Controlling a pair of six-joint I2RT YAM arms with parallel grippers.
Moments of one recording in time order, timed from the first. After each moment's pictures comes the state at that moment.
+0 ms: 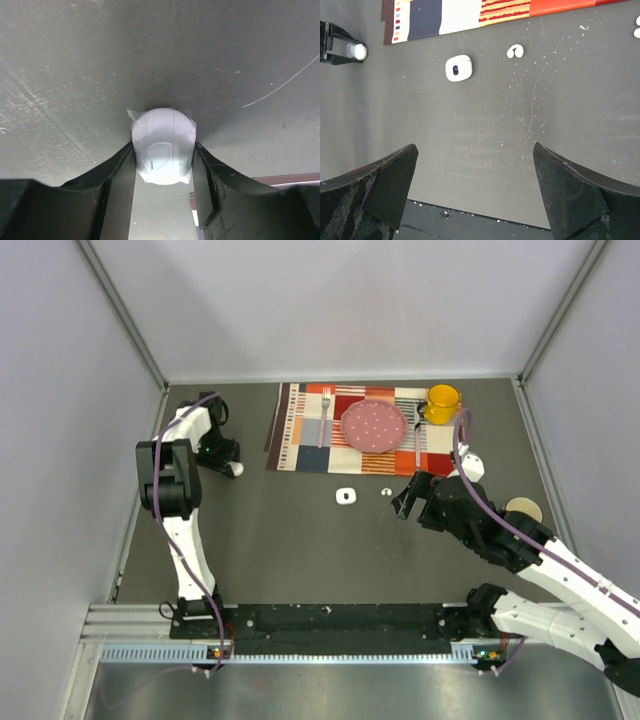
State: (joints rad) left arm 0.05 2.15 1.68 -0.99 -0.10 -1.27; right arm 0.85 0.78 0.88 -0.75 0.41 0.88
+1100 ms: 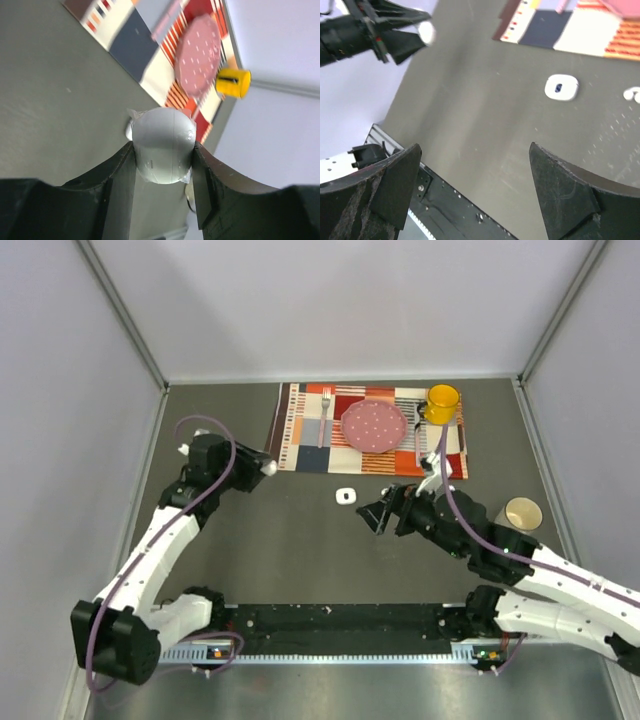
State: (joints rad) left arm -0.19 1.09 0.87 -0.38 0.09 -1.20; right arm 0.99 0.73 0.75 -0.33 0.27 0.72
